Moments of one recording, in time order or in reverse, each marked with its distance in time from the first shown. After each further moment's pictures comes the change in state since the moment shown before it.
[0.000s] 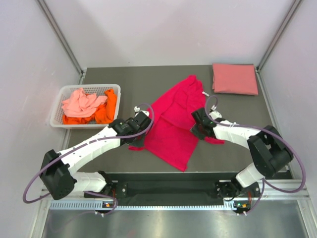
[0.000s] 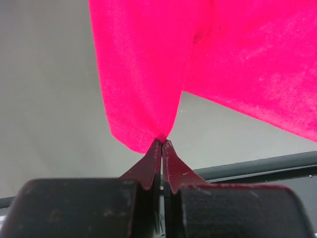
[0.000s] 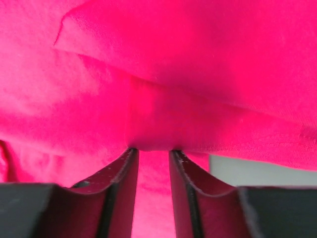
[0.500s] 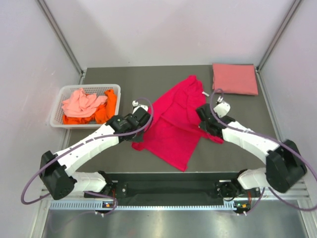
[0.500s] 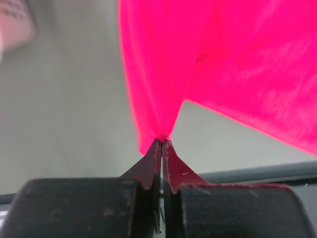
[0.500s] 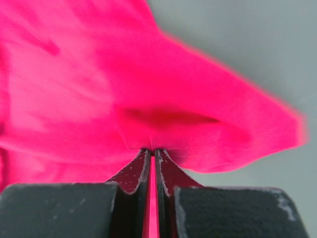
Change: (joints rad) left arm 0.000 -0.001 0.070 -0.058 -0.059 0.000; right arm 0.018 -0.123 0.055 -0.144 0.235 -0.154
